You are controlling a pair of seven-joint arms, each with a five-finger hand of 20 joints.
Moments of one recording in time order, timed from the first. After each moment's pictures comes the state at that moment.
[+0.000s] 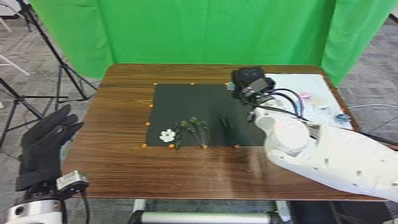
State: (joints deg) left arm 141.6 -44.5 -96.7 -128.2 39.5 35.7 36.7; right arm -35.4 -42.8 5.4 -100.4 -129.4 15.9 40.6
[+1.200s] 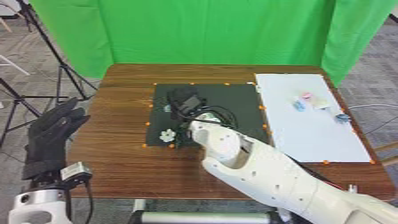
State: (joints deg) left arm 135.4 -50.5 -97.1 -126.6 46.6 29.4 29.1; right arm -55.8 -70.8 25.8 -89.6 -139.9 -0.1 27.0
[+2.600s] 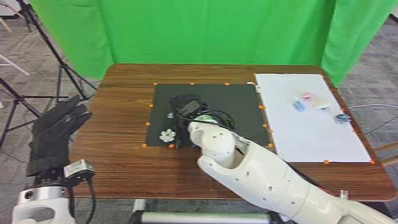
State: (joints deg) left arm 133.5 -50.5 -96.0 -125.8 46.8 29.0 28.5; right arm -58.2 -73.8 29.4 -87.2 -141.7 -8.8 28.8
